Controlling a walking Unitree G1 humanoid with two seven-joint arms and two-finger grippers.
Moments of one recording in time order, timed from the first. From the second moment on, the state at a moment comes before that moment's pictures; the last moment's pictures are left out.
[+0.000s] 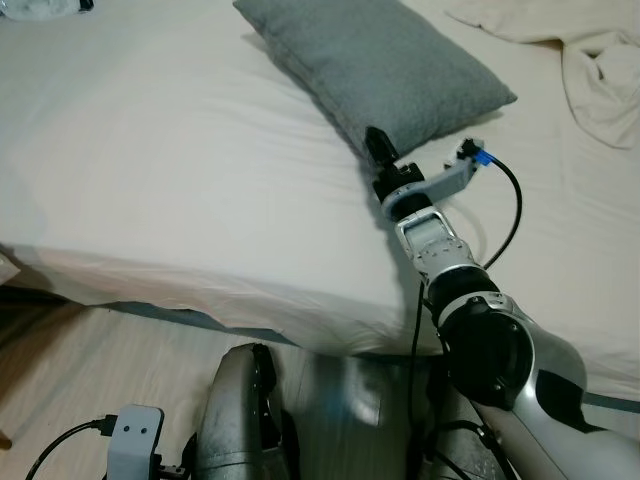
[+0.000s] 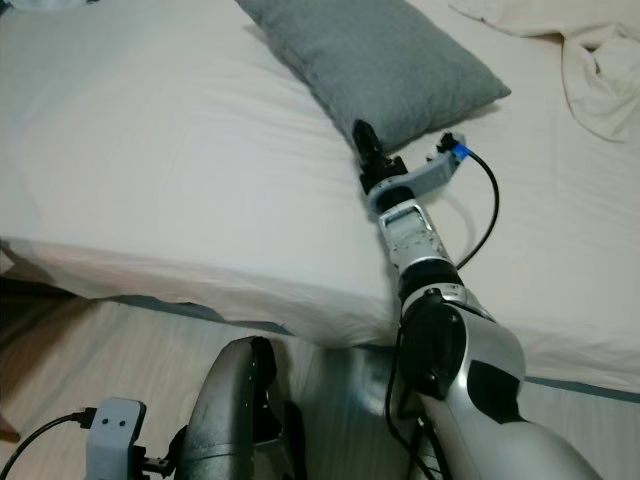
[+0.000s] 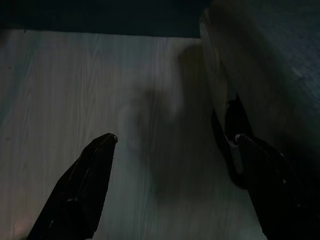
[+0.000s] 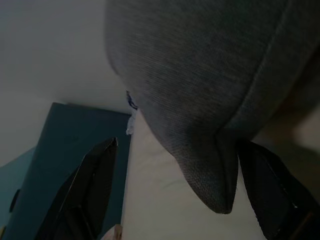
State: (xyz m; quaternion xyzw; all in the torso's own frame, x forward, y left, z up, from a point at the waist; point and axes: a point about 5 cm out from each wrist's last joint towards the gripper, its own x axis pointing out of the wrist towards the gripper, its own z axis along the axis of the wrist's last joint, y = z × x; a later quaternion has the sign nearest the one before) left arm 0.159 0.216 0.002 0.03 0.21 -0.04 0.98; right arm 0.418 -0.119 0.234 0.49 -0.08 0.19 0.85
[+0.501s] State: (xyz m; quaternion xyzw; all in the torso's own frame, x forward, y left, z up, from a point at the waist) left arm 0.154 0.212 0.018 0.03 0.21 -0.04 0.98; right arm 0.422 -0.153 0.252 0.50 -0.13 0.12 0.85
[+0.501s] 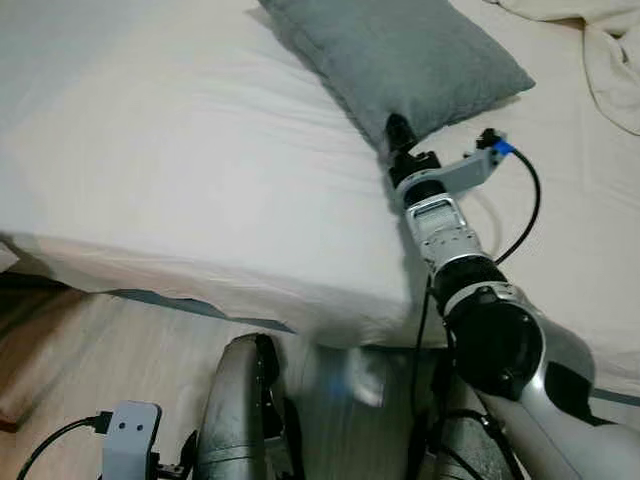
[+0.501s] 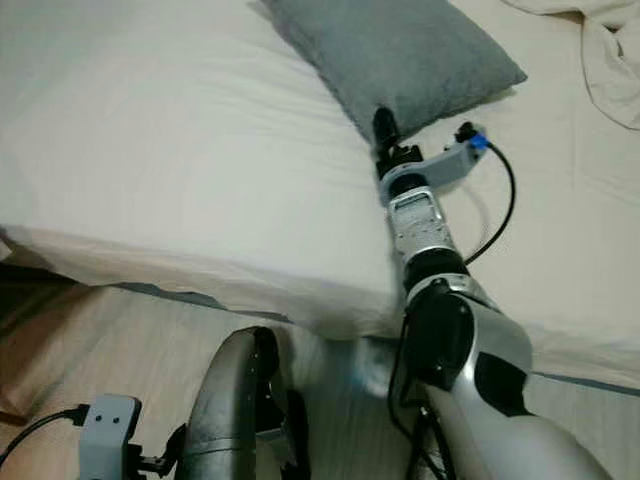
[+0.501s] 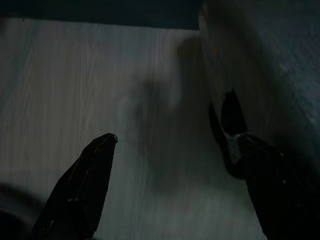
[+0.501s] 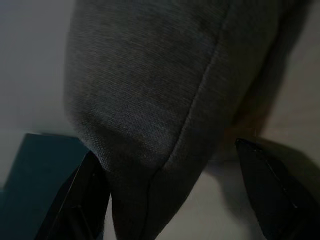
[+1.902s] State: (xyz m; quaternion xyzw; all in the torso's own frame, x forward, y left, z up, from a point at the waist) left arm 0.230 0.198 0.011 0.00 0.19 -0.02 0.98; right arm 0.333 -0.060 0.165 0.34 -0.02 0.42 0.84
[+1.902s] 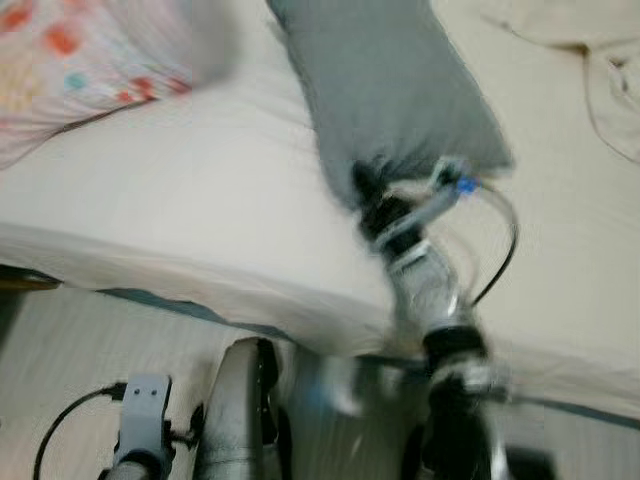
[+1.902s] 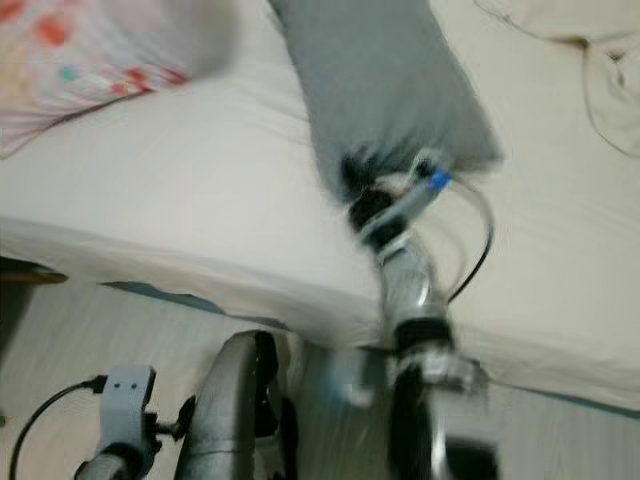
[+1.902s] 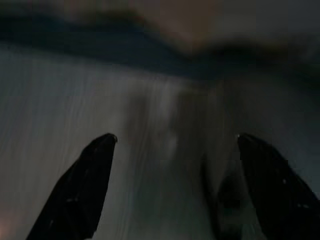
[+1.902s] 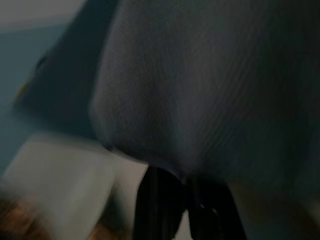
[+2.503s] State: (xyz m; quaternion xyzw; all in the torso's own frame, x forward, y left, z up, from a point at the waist) left arm 0.265 0.165 -0.013 -0.03 0.22 -0.03 0.97; right arm 0.292 -0.044 0.148 0.30 0.07 0.52 0.79
